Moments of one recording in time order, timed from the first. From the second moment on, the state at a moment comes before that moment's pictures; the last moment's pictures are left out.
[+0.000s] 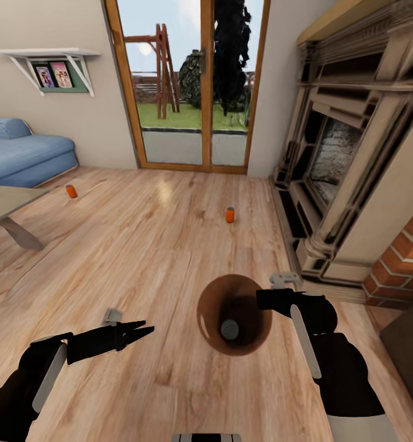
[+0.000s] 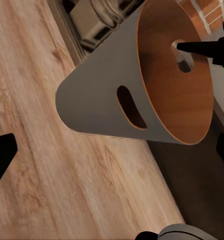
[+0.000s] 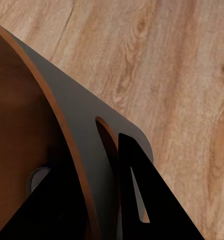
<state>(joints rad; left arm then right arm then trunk) -0.39 0.22 0.12 -1.21 0.24 0.66 -1.15 -0.51 0.04 0.06 -1.57 -0.03 1.05 0.08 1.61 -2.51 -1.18</state>
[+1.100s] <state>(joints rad) -0.39 0.21 0.12 -1.21 0.24 0.66 -1.15 -0.51 0.04 0.06 -1.57 -0.03 1.05 0.08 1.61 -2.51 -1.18</state>
